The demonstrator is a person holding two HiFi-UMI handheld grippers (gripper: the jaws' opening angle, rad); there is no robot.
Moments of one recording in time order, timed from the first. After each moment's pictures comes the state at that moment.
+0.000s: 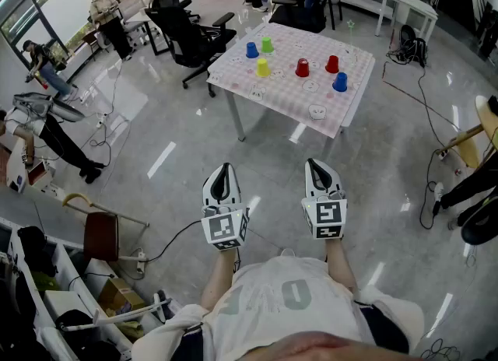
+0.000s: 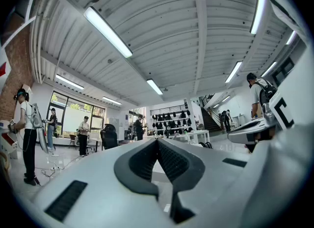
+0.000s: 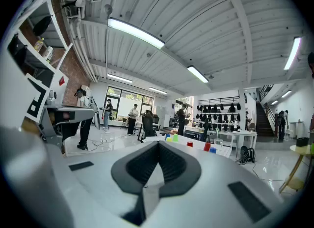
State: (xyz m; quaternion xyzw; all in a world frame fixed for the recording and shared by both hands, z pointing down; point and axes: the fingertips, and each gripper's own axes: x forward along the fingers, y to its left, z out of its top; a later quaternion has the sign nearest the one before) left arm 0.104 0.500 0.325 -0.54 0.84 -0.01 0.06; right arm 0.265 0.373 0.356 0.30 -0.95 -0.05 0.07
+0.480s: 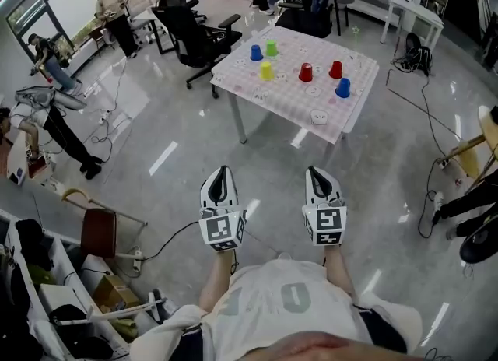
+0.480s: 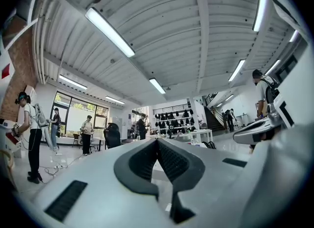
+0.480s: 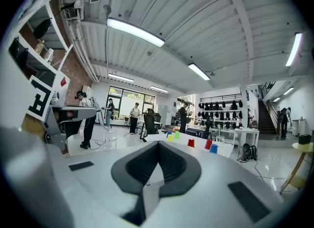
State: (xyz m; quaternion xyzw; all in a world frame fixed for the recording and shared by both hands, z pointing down) left arm 0.096 0.499 0.332 -0.53 0.85 -0.01 0.05; right arm 0.268 0.370 0.369 0.29 -0.95 -0.03 0.07
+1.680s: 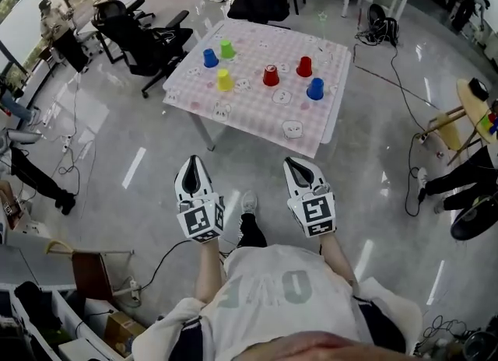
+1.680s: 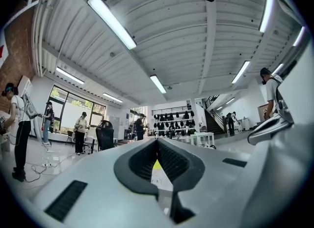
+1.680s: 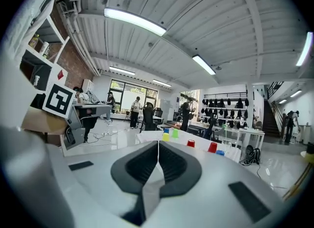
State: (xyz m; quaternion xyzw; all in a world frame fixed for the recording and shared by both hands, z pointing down) left arm -0.011 0.336 0.339 -0.54 0.84 0.01 0.05; right arm 0.192 0.242 0.374 0.27 -0.95 -0.04 0.11
